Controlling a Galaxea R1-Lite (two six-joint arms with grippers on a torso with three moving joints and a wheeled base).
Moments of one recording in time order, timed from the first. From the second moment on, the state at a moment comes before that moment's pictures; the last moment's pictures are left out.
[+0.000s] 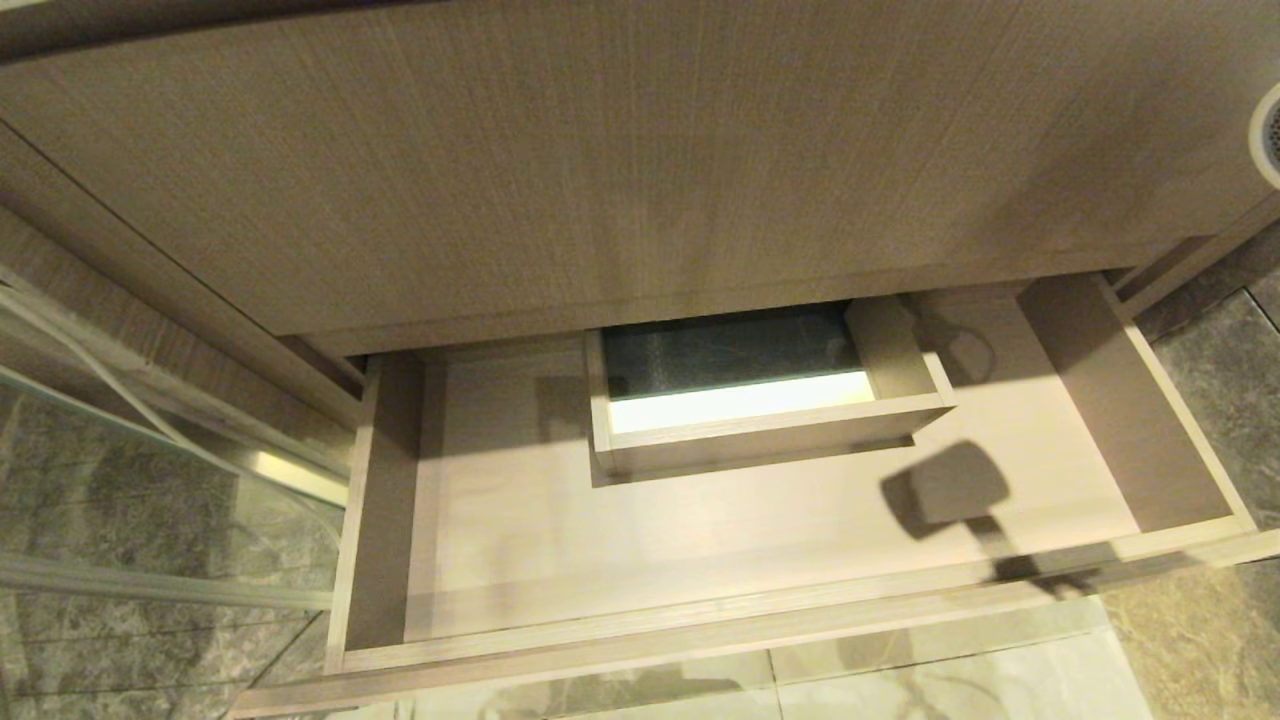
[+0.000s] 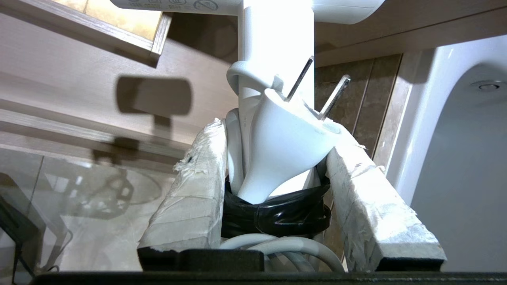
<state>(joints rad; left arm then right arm) 0.00 0.00 0.00 0.00 0.00 0.00 -0.37 1.05 -1.68 0.86 0.22 -0.72</state>
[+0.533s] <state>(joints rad) 0.00 0.00 0.00 0.00 0.00 0.00 -0.37 1.06 -1.71 0.84 0.22 -0.72</state>
